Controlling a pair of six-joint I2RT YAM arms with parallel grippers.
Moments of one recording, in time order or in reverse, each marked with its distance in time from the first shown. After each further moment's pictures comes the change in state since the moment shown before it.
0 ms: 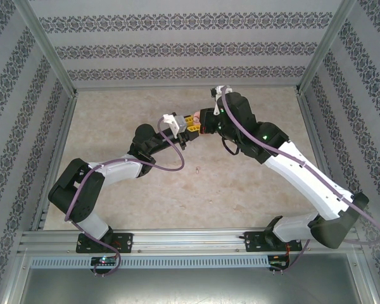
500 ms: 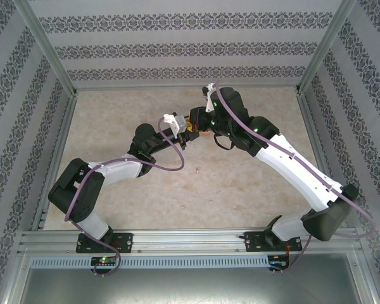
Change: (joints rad) left arm 0.000 0.000 0.005 -0.003 0.018 0.000; right arm -0.019 0.079 0.035 0.033 -0.168 0.067
